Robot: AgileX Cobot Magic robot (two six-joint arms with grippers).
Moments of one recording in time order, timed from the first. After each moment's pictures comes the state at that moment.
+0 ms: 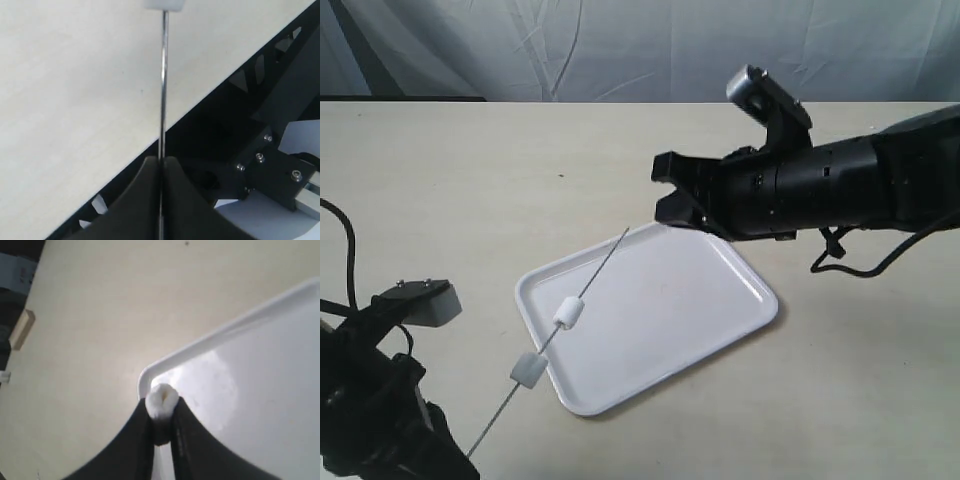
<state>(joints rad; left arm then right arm) -0.38 1.25 -0.49 -0.76 1.04 0.56 0.48 1.60 -0.79 1.59 0.43 -0.97</state>
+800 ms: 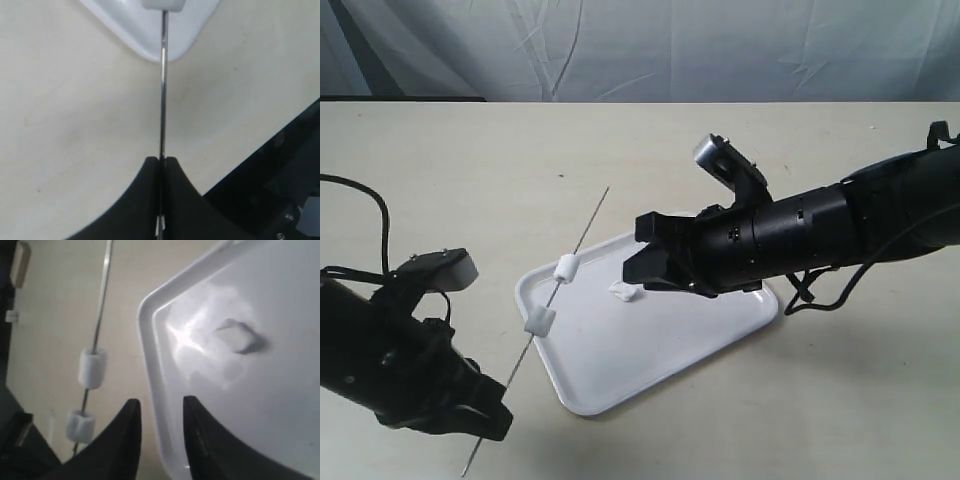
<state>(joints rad) -0.38 1.37 -0.50 -0.86 0.82 0.61 0.48 1.75 -0.77 1.67 0.65 -1.11</state>
